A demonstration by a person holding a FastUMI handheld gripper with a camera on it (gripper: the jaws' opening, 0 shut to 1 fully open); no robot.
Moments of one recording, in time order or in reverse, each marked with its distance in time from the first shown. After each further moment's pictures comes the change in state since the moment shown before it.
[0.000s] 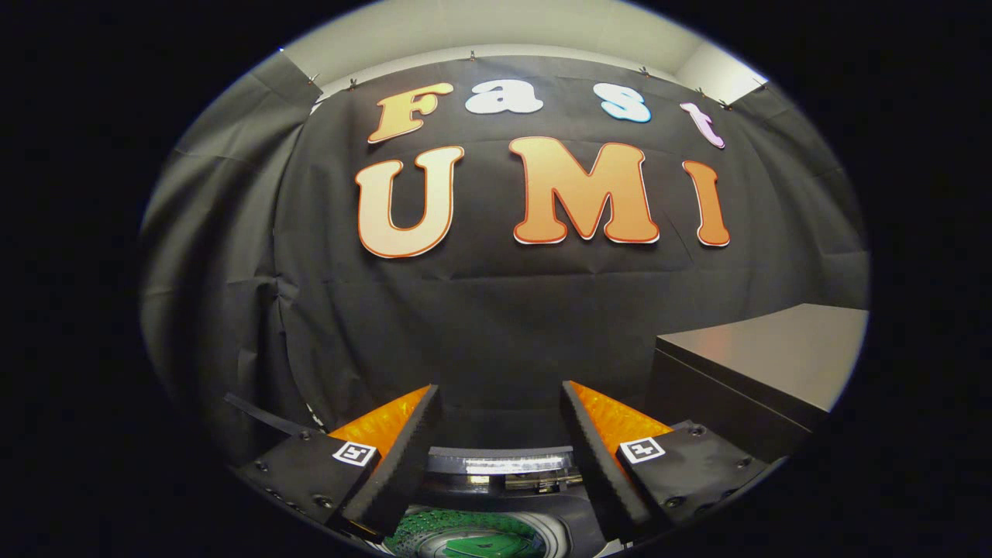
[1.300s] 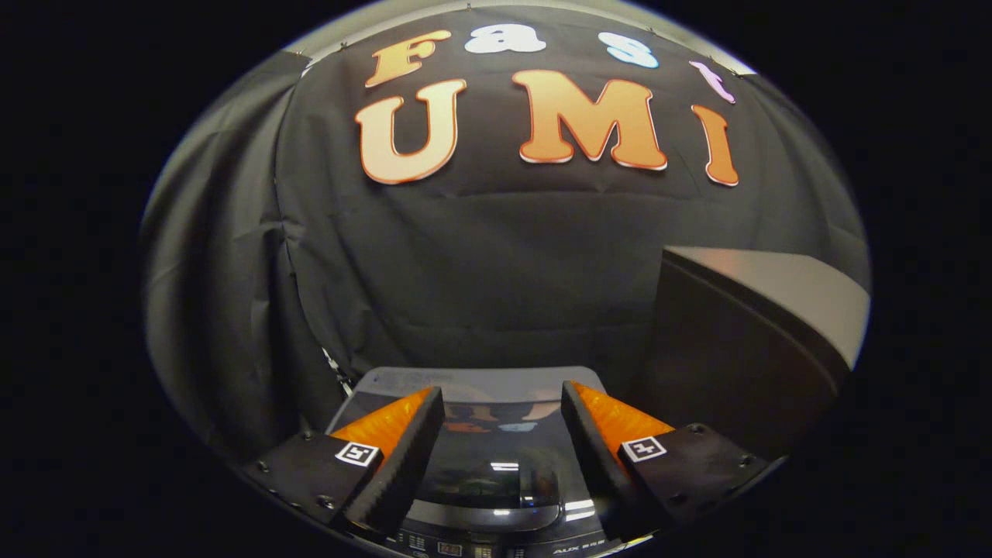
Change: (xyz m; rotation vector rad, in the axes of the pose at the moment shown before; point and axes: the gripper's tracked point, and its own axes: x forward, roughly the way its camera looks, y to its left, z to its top) arm -0.042 0.012 -0.035 0.026 0.277 0.027
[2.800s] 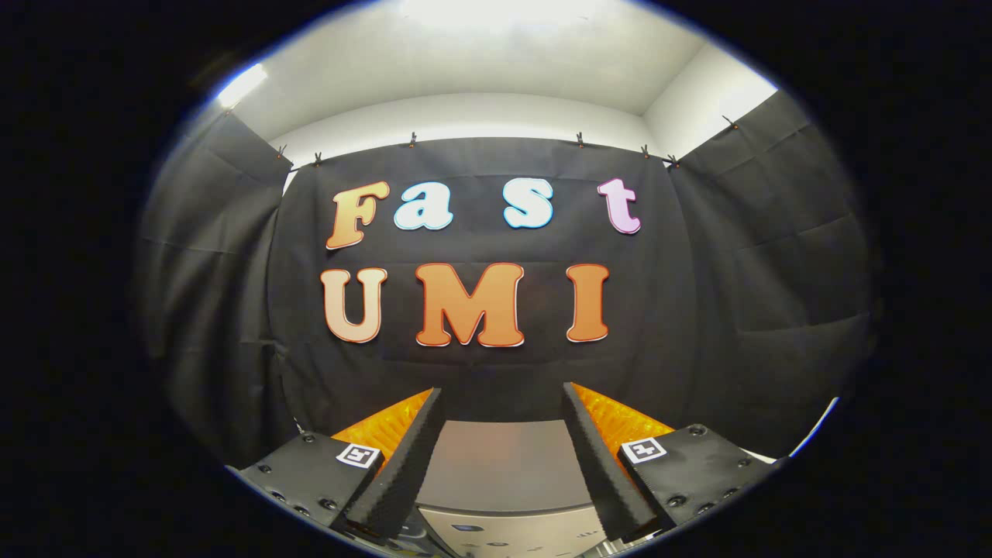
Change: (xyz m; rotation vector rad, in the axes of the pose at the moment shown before) arm -0.369 -0.285 0.200 -0.063 -0.418 -0.128
